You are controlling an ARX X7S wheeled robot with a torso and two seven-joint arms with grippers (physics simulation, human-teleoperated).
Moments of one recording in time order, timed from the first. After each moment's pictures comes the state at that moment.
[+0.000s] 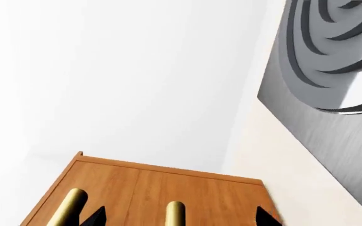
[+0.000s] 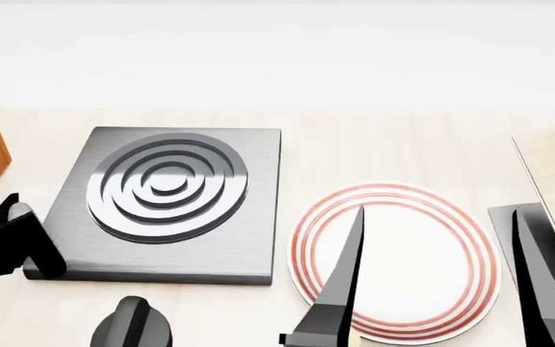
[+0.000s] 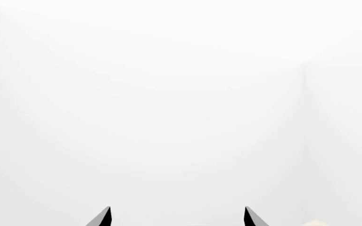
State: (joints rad) left arm -0.98 -0.52 0.94 -0.88 0.37 -0.08 -0.22; right arm 0.01 0.10 -0.17 -1.02 -0.20 0.50 0.15
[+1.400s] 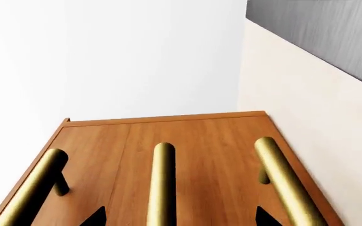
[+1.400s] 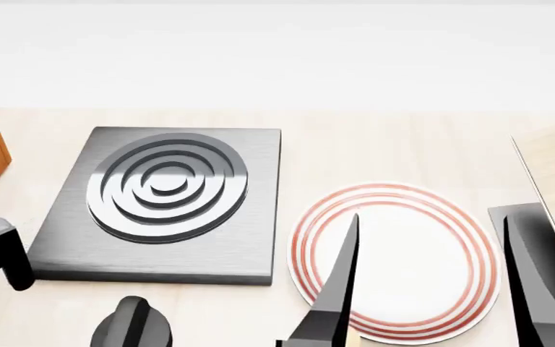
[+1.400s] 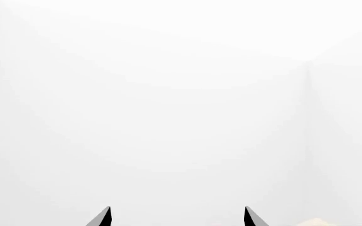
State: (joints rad) left arm -1.08 -0.42 1.16 -1.30 0.34 -0.04 -0.35; right arm 0.00 0.15 -0.20 -1.00 -0.18 0.48 0.21
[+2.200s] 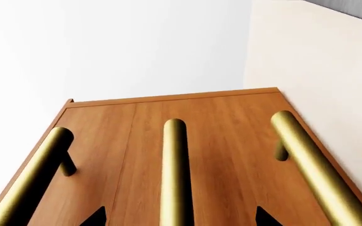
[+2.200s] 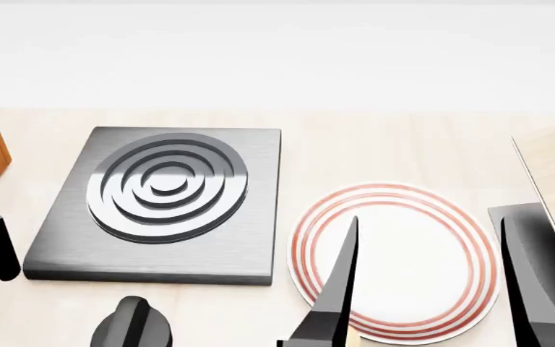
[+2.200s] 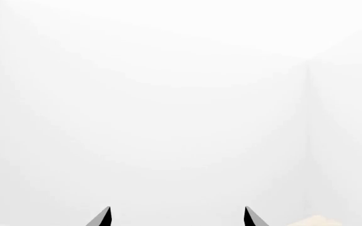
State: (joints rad) left arm -1.13 -0.43 1.42 -1.31 0.10 -0.11 -0.37; right arm 0.00 0.18 -0.21 -0.99 -0.16 0.47 0.24
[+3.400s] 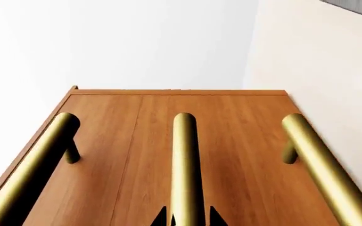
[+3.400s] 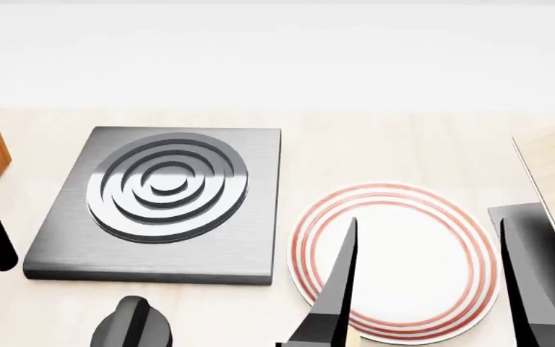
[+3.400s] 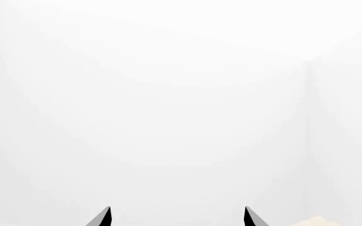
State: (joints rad) left arm -1.15 -0.45 1.48 -1.31 -0.03 -0.08 -0.39; right arm 0.00 0.21 -0.22 -1.00 -0.15 0.48 0.27
